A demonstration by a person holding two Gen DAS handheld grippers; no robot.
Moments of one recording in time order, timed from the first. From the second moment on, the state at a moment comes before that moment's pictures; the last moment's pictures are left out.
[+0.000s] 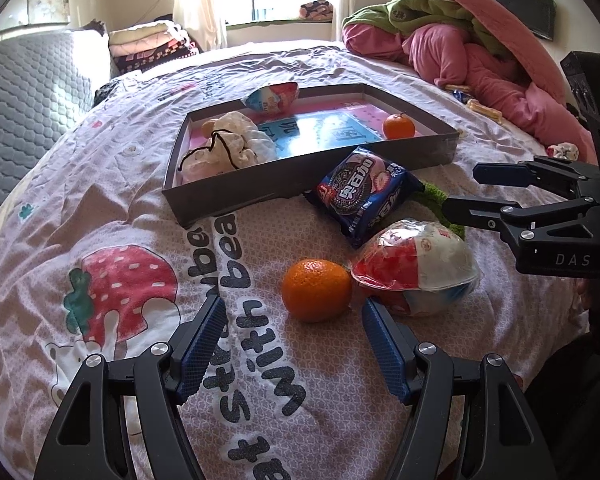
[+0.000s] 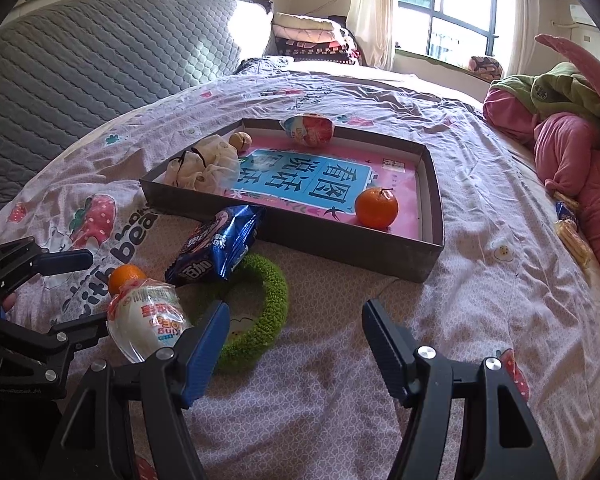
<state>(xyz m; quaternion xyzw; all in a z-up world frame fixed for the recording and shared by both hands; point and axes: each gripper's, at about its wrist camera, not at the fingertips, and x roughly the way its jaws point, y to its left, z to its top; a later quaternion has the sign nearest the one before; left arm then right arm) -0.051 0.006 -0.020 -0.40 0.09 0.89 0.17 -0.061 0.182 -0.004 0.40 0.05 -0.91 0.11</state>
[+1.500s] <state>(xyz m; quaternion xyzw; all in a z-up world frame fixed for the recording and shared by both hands) -0.074 0.032 -0.028 -0.42 0.09 0.89 0.16 -0.088 0.178 -0.026 0.43 0.04 -0.90 0.09</state>
